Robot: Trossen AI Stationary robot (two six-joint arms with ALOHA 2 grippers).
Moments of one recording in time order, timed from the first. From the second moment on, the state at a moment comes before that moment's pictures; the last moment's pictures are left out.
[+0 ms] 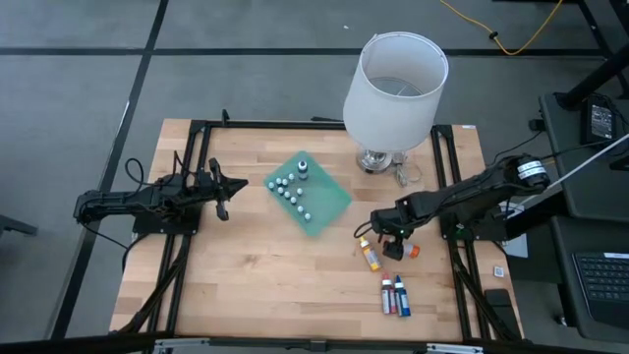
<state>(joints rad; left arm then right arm) 0.08 0.00 0.01 0.05 -0.24 -0.01 0.19 1.45 0.70 -0.67 -0.15 0.56</state>
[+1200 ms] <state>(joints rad) 0.08 0.00 0.01 0.05 -0.24 -0.01 0.18 1.44 0.86 -0.70 -0.04 0.56</state>
